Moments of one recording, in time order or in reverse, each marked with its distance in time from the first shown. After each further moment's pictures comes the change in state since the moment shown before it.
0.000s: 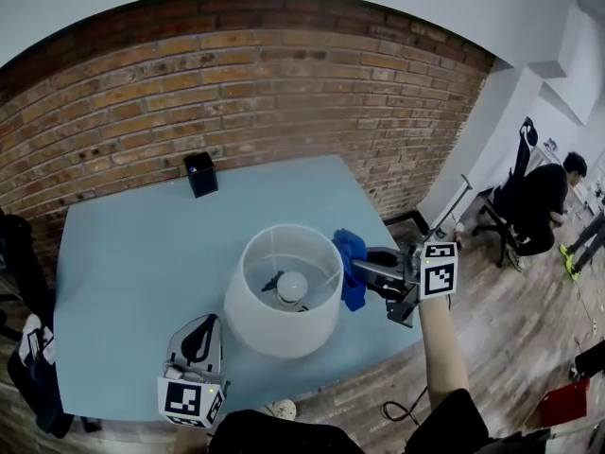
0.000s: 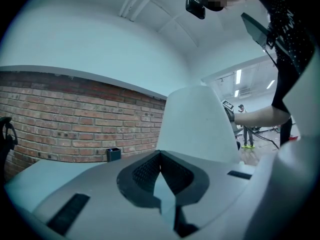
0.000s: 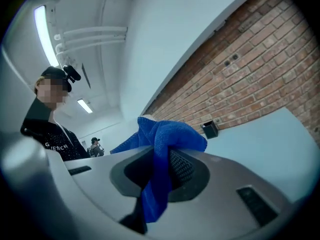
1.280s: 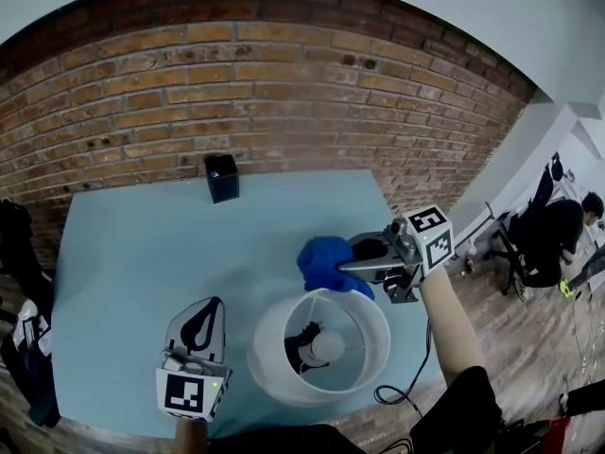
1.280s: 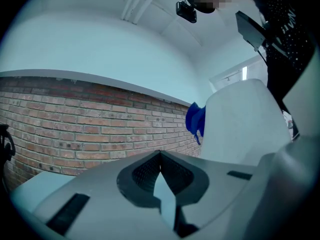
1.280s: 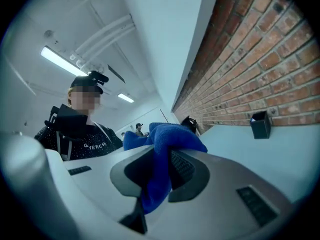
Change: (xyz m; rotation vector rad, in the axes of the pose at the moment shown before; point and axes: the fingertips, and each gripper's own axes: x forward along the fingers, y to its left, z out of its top) left arm 0.074 0.076 0.037 0.029 -0.058 0.081; right arm 0.110 -0.015 0.063 -0.025 0.291 0.541
